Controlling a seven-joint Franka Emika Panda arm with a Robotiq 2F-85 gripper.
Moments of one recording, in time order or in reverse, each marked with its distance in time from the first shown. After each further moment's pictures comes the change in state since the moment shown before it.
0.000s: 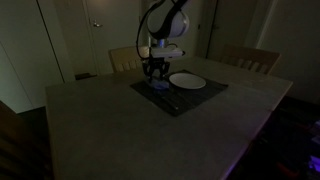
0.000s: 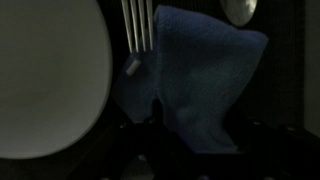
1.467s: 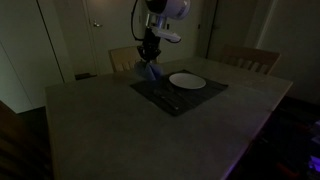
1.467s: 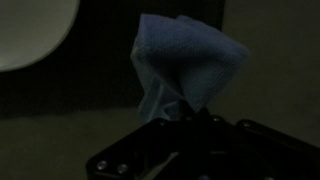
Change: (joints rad) arm -0.111 -0.085 0.130 0.033 0.144 -0.015 -0.355
